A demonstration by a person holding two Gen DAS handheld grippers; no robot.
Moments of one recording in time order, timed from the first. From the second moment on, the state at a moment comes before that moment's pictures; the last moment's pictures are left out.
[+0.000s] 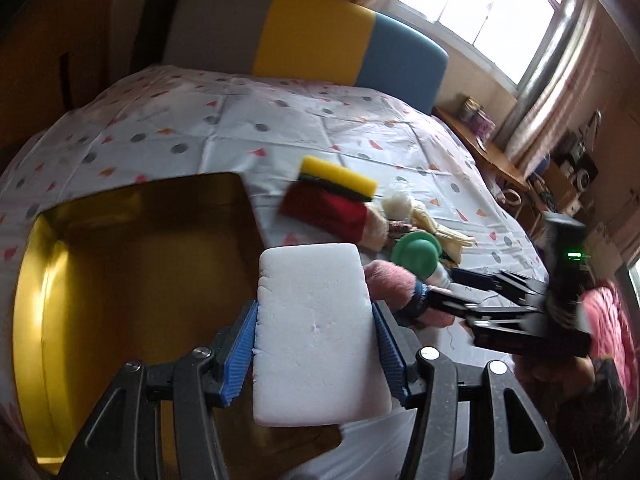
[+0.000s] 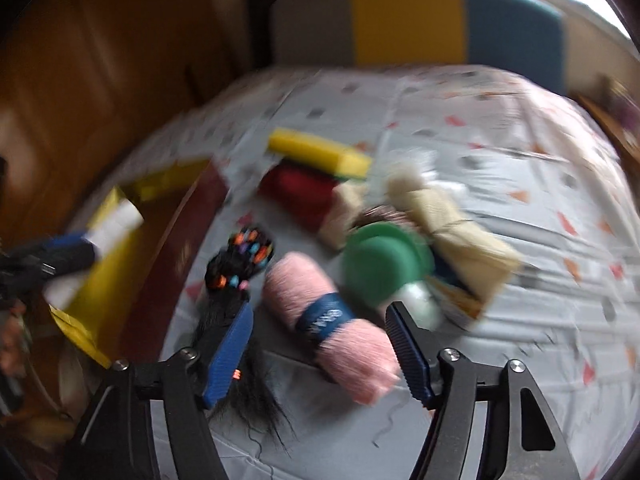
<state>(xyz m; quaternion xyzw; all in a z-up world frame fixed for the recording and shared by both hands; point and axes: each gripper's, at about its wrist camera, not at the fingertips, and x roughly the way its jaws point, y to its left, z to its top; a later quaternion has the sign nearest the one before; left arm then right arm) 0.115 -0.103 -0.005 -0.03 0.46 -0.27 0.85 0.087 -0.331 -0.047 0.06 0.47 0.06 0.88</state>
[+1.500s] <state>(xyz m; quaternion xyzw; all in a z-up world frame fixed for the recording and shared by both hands) 0.142 -0.052 -0.025 -0.05 0.45 -0.15 0.88 0.095 -0.327 -0.092 0.01 0.51 0.05 0.86</state>
